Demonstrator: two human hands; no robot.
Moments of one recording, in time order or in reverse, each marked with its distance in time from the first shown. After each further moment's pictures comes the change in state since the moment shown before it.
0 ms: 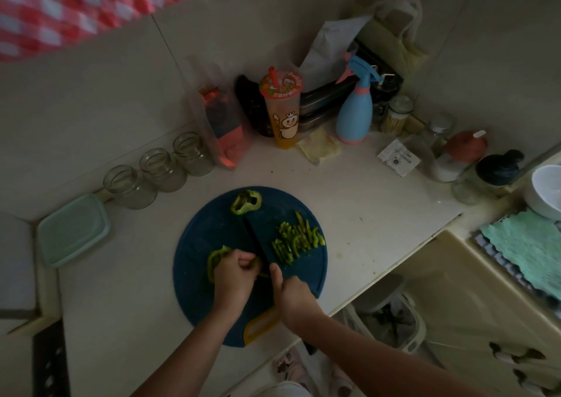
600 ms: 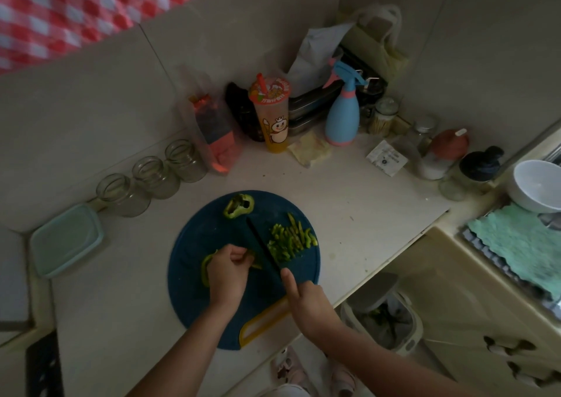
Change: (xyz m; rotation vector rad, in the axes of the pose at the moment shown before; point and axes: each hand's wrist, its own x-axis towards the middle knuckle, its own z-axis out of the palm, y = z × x) left_hand 0.003 0.011 0.001 -0.005 0.087 0.039; right_hand -0.019 0.023 -0.021 -0.002 0.074 -0.107
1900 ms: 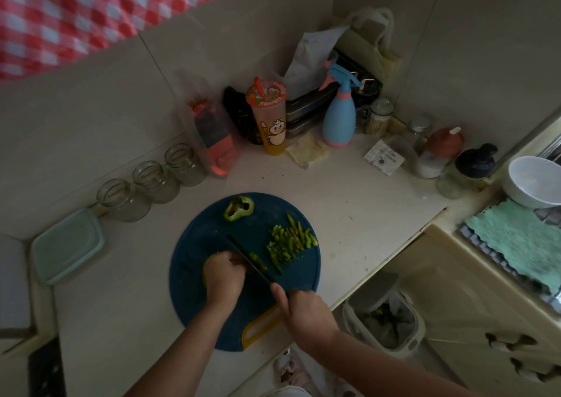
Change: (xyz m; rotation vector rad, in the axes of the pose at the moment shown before) left_hand -0.001 0.008 -0.011 0.122 -0.039 -0.046; right_hand -0.003 0.006 0.017 -0.253 0.035 -0.081
